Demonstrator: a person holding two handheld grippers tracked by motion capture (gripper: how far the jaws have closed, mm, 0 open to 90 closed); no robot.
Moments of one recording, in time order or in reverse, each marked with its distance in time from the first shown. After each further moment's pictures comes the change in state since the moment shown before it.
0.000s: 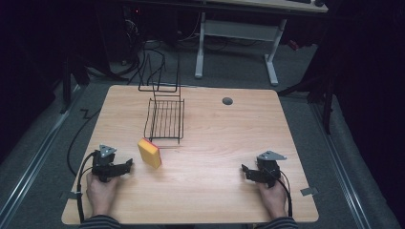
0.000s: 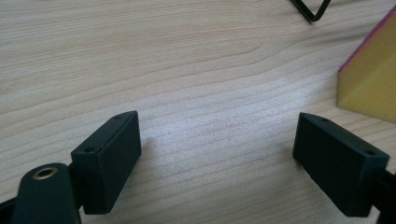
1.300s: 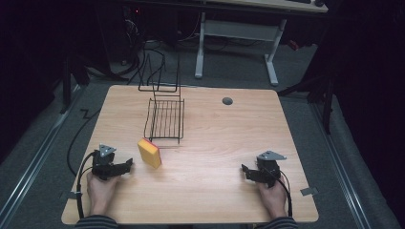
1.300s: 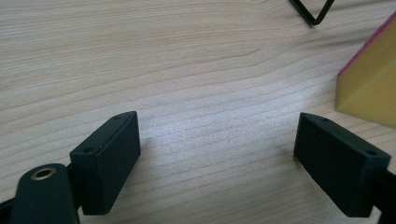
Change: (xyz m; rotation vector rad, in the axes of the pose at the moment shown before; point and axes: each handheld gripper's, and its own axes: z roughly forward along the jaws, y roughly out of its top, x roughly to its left) left arm 0.000 0.001 -0.001 -0.003 -0.012 -0.031; right arm 0.000 0.000 0.000 0.000 -0.001 0.000
